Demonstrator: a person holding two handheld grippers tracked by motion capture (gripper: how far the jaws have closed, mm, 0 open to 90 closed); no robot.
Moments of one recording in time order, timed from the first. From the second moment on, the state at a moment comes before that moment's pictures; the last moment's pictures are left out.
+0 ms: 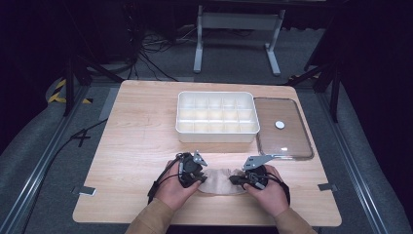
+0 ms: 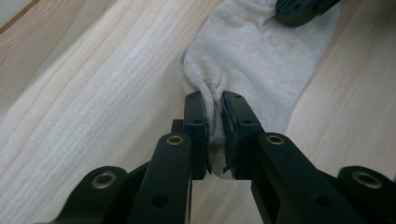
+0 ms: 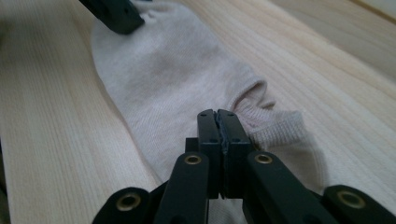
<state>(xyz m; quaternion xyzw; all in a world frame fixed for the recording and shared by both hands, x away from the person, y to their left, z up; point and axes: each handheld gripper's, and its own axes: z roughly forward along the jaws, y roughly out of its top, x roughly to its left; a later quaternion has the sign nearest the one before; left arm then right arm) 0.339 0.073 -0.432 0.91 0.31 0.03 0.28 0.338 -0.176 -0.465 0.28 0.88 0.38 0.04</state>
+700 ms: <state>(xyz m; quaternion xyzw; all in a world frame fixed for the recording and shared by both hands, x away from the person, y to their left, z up) 0.333 0.061 -0.408 0.90 0.27 -0.01 0.34 0.328 -0.159 -0.473 0.23 0.90 0.38 0.05</state>
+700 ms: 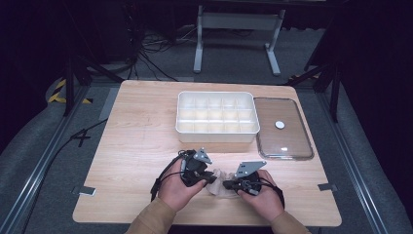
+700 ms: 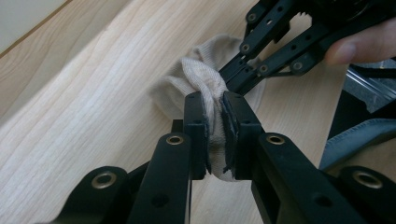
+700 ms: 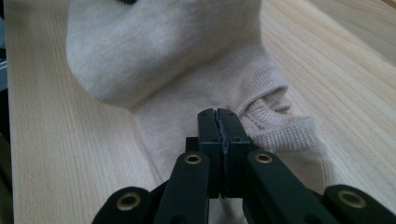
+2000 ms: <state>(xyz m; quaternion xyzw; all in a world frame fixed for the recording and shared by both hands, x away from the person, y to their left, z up) 0.343 0.025 -0.411 0.91 0.25 -0.02 0.33 0.317 -0.187 -0.467 0.27 0.89 0.36 0.06</state>
